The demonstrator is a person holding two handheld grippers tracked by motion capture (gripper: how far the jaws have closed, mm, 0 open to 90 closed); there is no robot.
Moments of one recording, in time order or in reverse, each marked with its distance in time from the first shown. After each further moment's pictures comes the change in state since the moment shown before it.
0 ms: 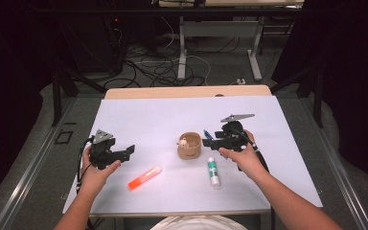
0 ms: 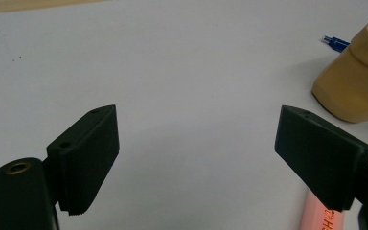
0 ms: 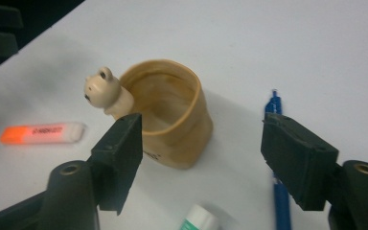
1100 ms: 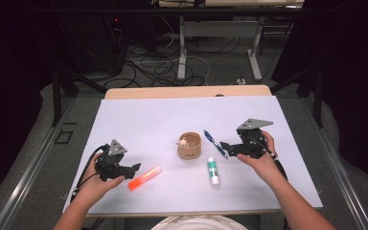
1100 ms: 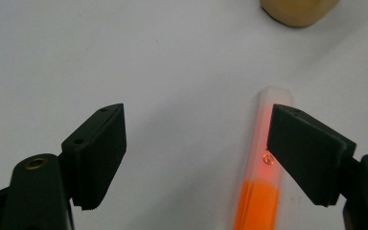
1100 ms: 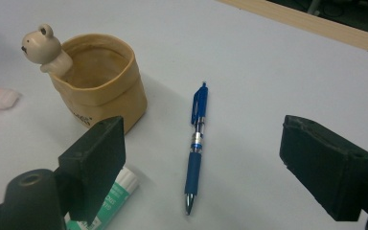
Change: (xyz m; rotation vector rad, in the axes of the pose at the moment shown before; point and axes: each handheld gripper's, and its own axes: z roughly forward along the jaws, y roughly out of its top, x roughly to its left) left arm -0.039 -0.010 -0.013 0.224 -0.066 0.283; right arm -0.024 -0.023 -0.036 -0.059 -0.152 -0.170
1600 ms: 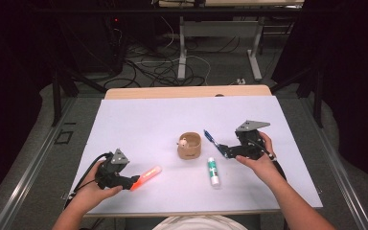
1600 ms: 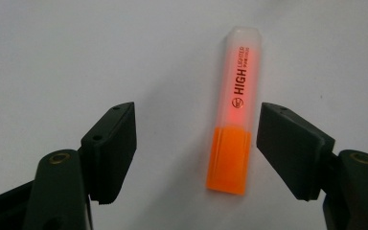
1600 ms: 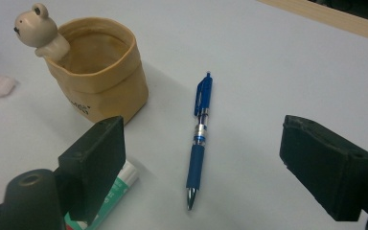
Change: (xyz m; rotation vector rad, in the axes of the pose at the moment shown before) left arm -0.011 -0.015 0.002 0.109 -0.081 0.078; right arm 0.000 -0.006 0.008 0.024 0.013 -0.012
